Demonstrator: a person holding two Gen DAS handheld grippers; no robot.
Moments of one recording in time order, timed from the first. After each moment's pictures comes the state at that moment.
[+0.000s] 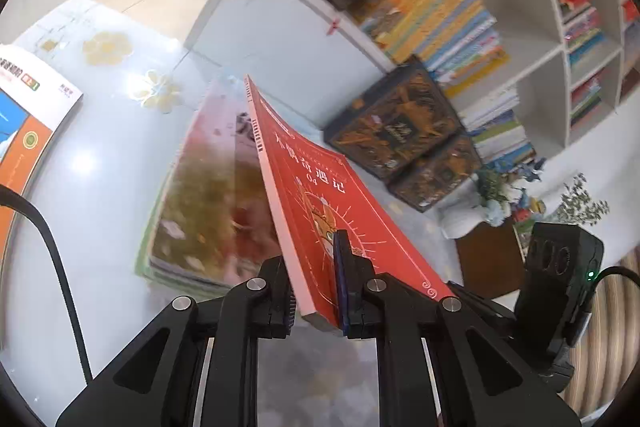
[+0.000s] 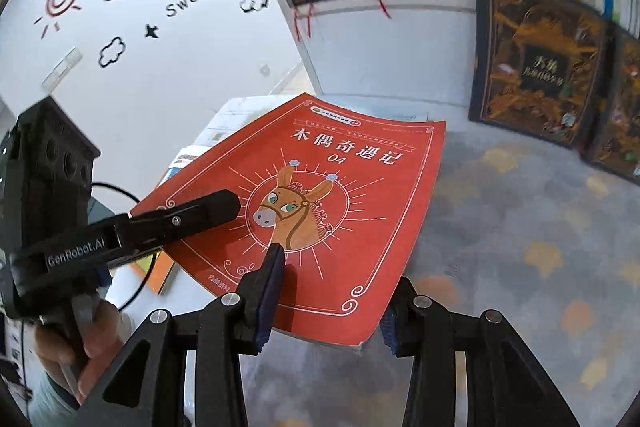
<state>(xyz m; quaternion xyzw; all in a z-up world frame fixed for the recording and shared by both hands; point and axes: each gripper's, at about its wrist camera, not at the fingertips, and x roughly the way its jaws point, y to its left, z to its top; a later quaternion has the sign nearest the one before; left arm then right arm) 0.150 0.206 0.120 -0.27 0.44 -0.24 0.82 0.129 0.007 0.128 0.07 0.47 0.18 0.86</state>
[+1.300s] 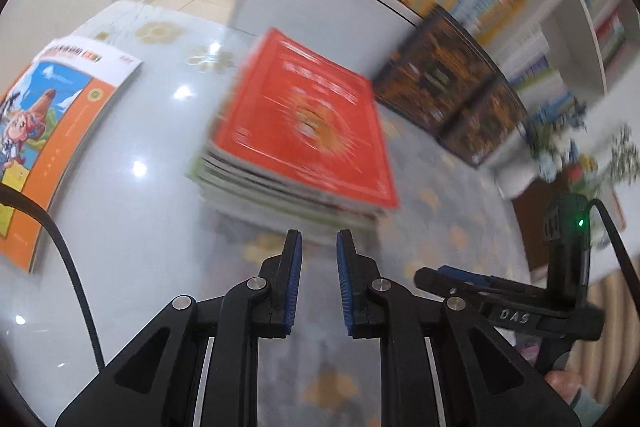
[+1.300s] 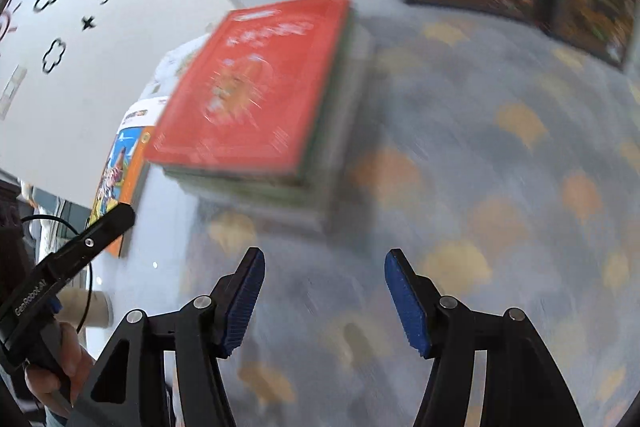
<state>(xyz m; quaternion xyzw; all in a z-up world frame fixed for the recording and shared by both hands) 0.064 0.182 0.110 -0.17 0.47 -0.17 0.85 0.069 -0.057 0.071 0.14 0.58 0.10 0.80</state>
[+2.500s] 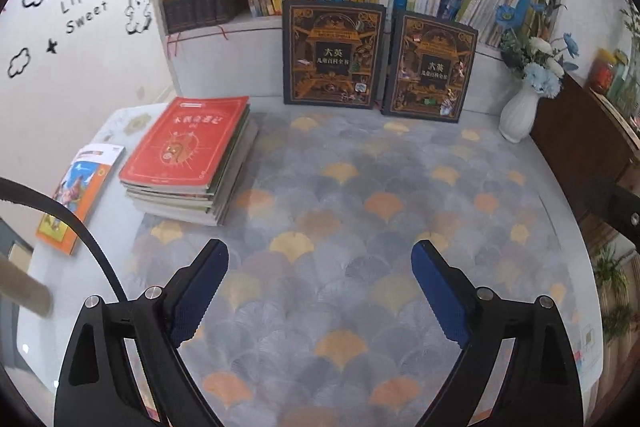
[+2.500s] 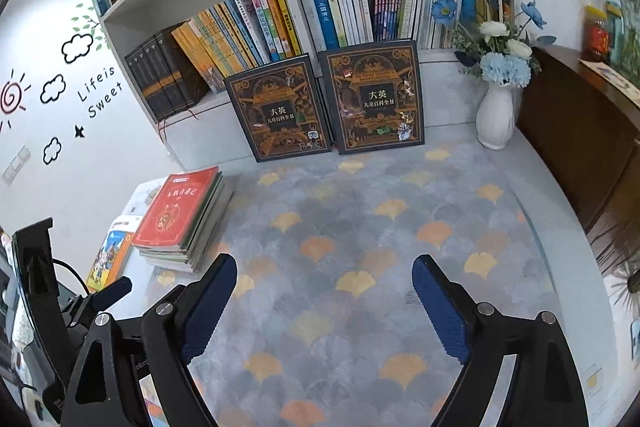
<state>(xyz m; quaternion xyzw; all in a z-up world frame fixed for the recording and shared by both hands) -0.054 -0.086 0.183 0.03 0.40 -0.05 0.91 -0.096 -0.293 0.223 0.13 0.37 0.00 0.92</state>
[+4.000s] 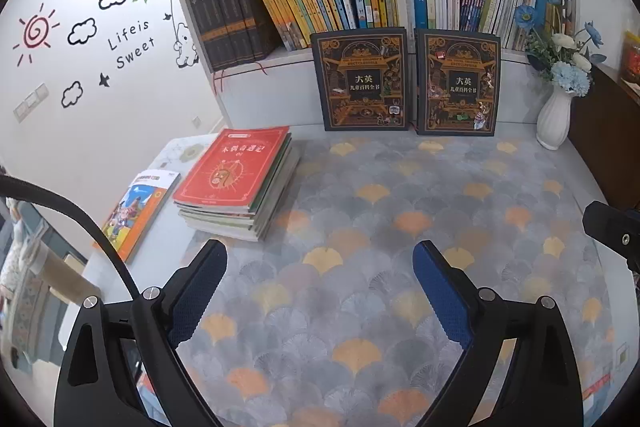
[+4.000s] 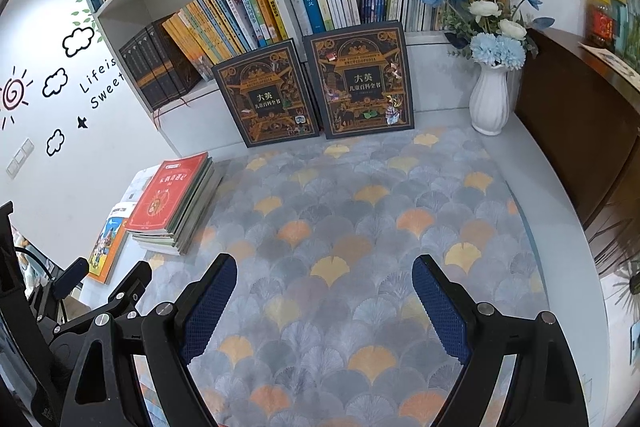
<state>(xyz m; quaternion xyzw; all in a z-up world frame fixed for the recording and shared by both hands) -0.074 -0.127 0.200 0.09 0.36 0.04 0.93 -0.094 -0.336 0.203 0.14 0.40 0.02 0.91</state>
